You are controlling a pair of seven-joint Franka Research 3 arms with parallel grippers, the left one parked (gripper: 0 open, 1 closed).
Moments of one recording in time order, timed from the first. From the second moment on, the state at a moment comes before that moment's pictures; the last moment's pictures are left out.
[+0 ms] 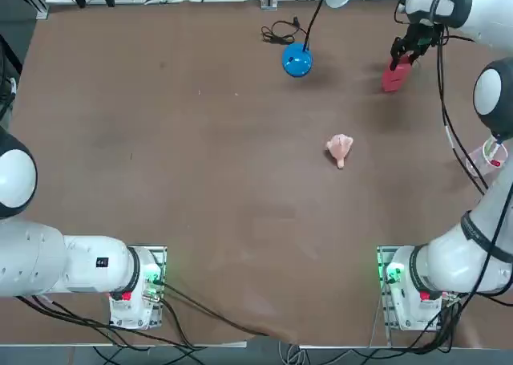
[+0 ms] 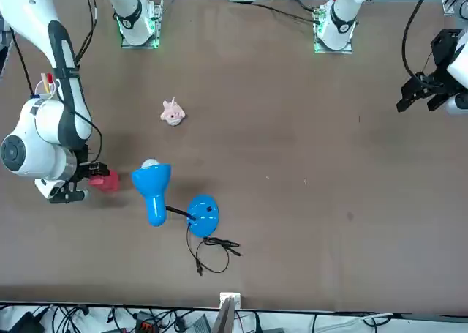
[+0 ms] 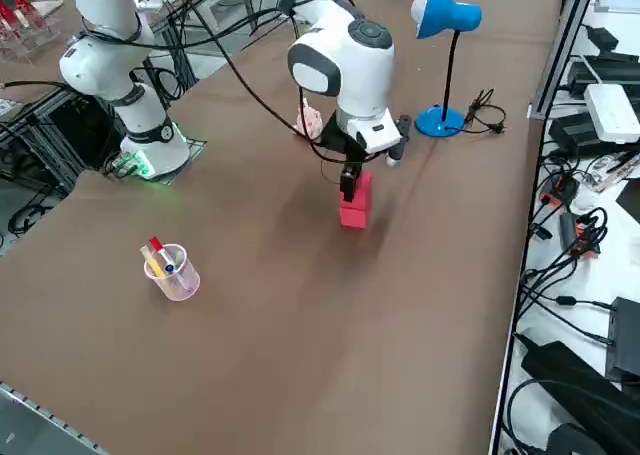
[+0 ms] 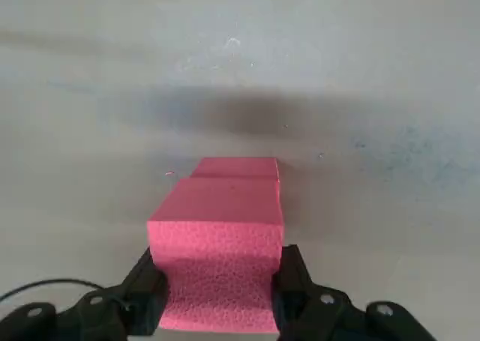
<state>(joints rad) 0.05 0.51 -0.13 -1.73 0.09 2.09 -0.21</state>
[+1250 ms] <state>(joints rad) 0.05 0.51 -0.13 -1.73 0.09 2.09 -0.21</state>
